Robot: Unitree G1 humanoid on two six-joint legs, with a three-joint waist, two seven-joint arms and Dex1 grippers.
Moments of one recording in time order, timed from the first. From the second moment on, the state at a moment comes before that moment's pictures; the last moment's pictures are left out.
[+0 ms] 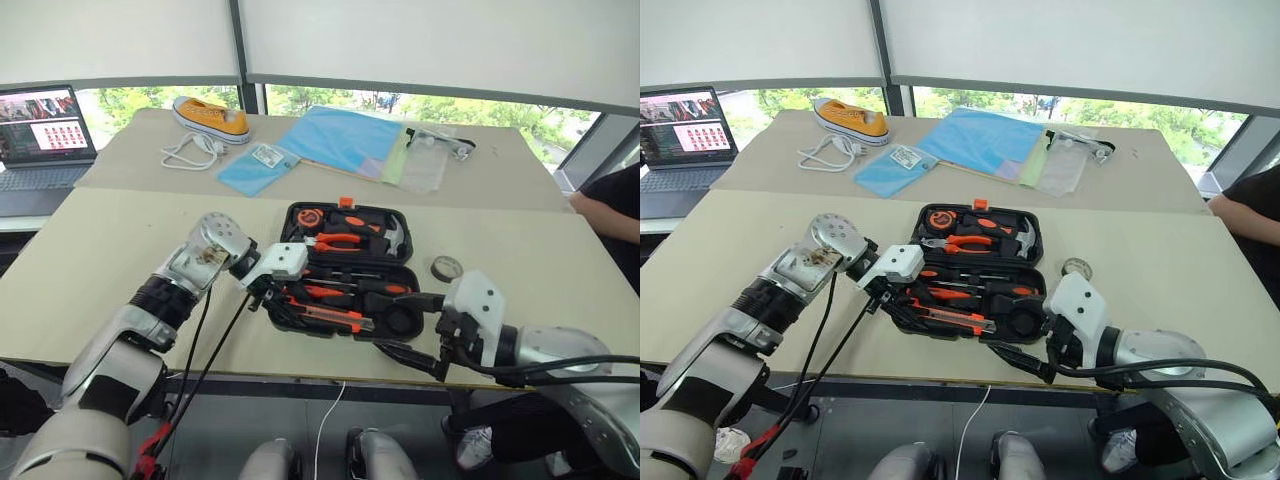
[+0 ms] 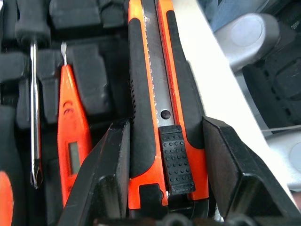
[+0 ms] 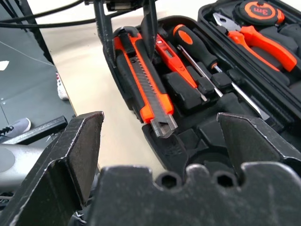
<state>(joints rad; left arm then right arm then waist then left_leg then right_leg) -0.99 0.56 -0.54 0.51 -0.10 0.15 -1.60 -0.05 -0.81 -0.10 -0.80 0.65 0.83 0.63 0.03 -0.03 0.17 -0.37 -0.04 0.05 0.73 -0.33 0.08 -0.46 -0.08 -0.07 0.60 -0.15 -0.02</state>
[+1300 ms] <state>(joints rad) -0.96 0.47 -0.45 0.55 0.02 -0.01 -1.50 -0.03 -0.81 -0.08 -0.79 0.61 0.81 0.64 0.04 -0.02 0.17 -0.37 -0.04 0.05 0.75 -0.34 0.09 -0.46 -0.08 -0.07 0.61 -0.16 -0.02</state>
